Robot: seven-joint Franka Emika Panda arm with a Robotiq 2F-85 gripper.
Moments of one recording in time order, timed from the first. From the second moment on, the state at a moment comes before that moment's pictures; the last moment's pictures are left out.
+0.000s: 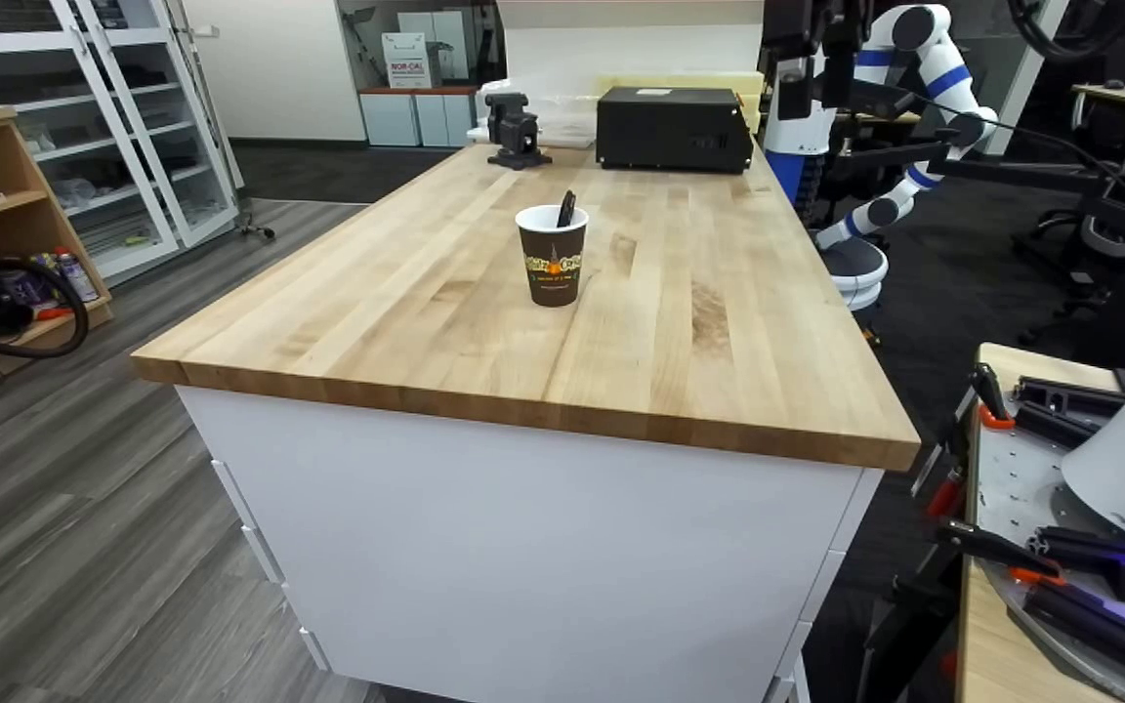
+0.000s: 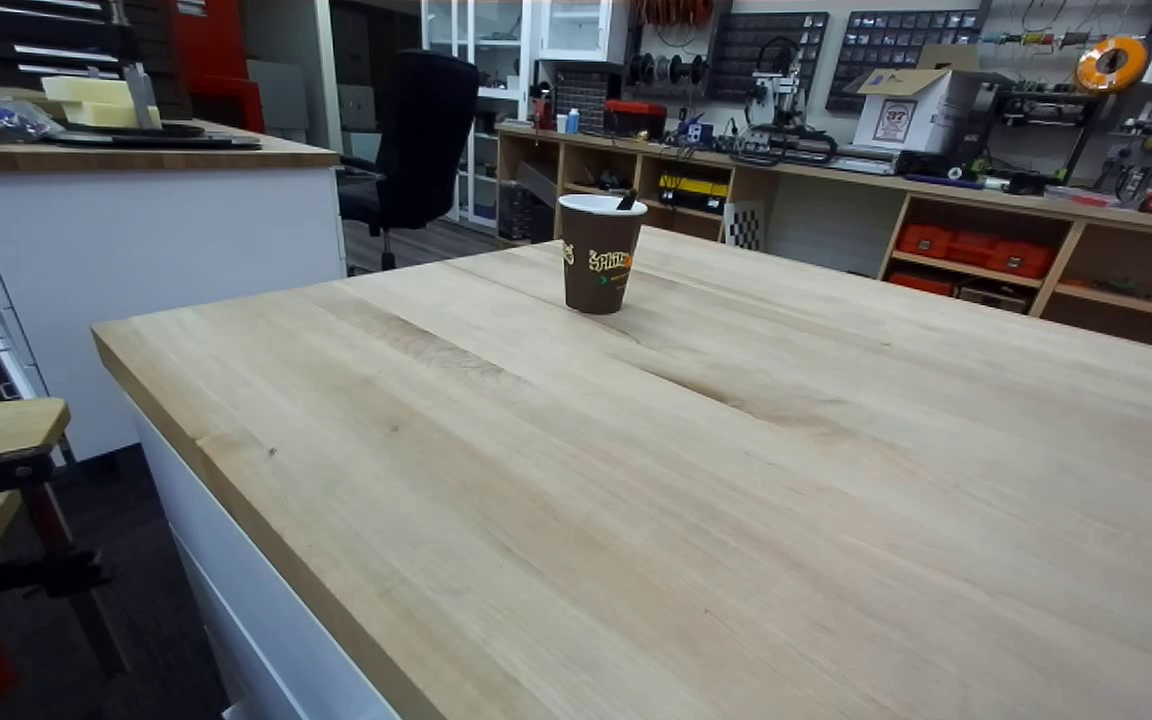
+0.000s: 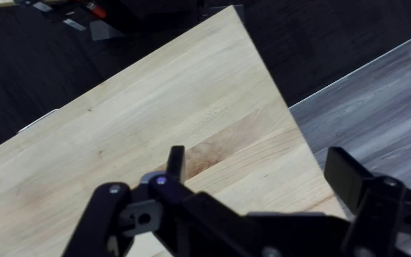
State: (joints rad) arm 0.08 -0.40 0.18 -2.25 0.14 1.72 0.34
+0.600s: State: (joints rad) arm 0.04 -0.35 0.24 -2.13 -0.34 1.75 0.48
